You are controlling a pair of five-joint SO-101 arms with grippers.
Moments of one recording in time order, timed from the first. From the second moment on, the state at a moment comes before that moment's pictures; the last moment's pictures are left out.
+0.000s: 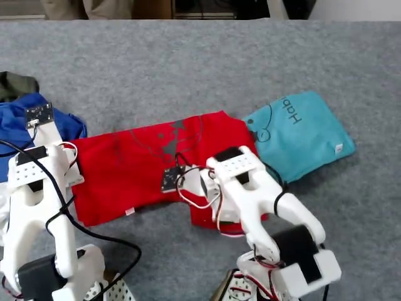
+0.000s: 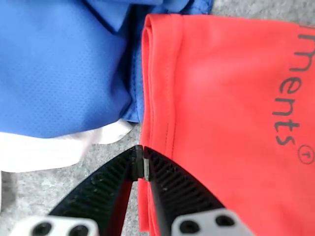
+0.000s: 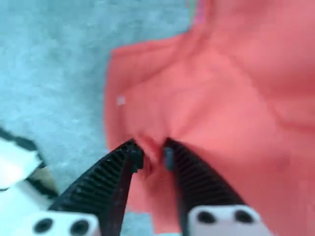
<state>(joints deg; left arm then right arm) -24.3 -23.3 48.4 57.0 -10.2 -25.8 -7.0 51.9 67.9 55.2</state>
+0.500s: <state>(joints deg) -24.3 -23.3 50.8 51.7 -10.2 -31.2 -17.8 63.3 64.3 53.1</state>
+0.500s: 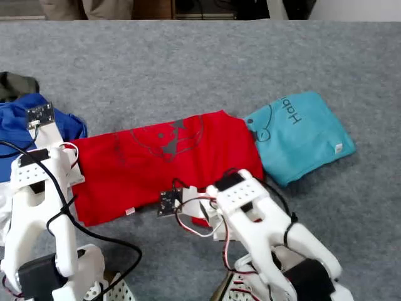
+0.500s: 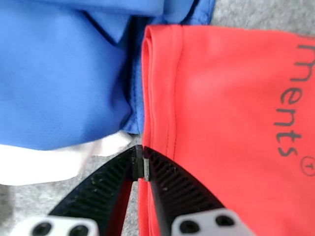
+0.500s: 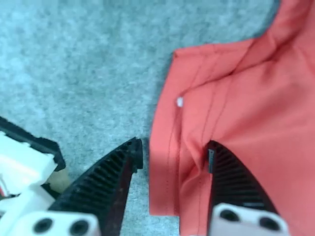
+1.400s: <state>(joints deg) -24.3 -23.3 51.3 49.7 -10.2 -27.3 -1.8 31.2 81.9 50.9</state>
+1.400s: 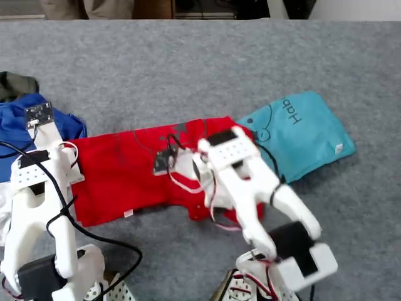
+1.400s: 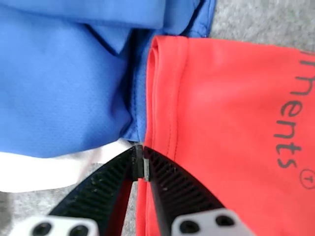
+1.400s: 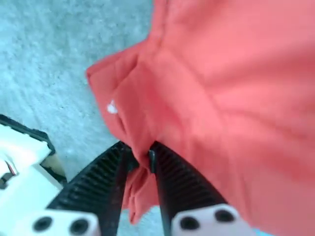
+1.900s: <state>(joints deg) -24.3 -23.3 51.3 49.7 -10.2 -23.4 31.2 -21.3 100.5 62.3</state>
